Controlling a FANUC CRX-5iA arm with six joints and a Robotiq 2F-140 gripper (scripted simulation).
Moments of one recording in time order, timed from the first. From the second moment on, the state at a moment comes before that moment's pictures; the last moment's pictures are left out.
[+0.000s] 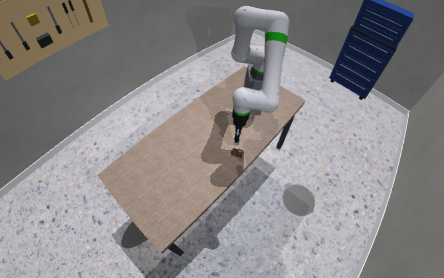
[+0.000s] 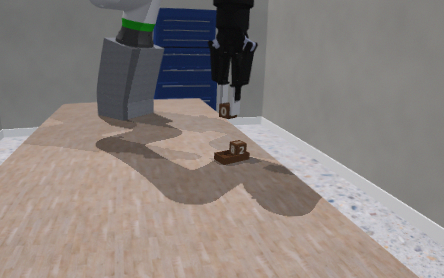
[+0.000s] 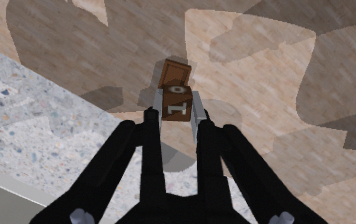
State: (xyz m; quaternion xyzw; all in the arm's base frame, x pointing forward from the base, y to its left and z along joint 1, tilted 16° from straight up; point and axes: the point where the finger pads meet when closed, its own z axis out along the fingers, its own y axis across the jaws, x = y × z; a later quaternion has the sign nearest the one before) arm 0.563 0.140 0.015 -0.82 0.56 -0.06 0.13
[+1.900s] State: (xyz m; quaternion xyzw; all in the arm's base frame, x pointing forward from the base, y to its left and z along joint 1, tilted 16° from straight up) arm 0.563 0.141 0.016 -0.97 -0.20 -0.13 0.04
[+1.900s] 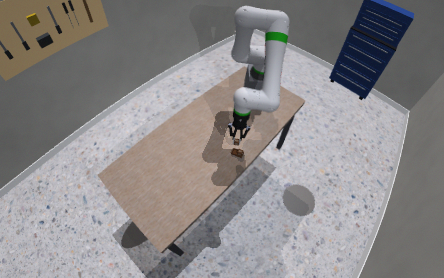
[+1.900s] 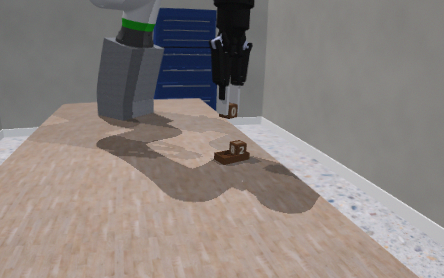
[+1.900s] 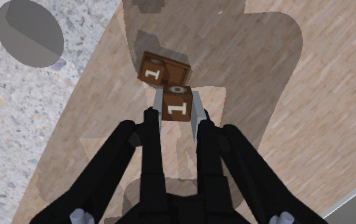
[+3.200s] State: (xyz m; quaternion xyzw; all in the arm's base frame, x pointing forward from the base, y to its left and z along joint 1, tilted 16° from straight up) arm 0.563 0.141 0.016 -0.72 -0.68 -0.13 -0.03
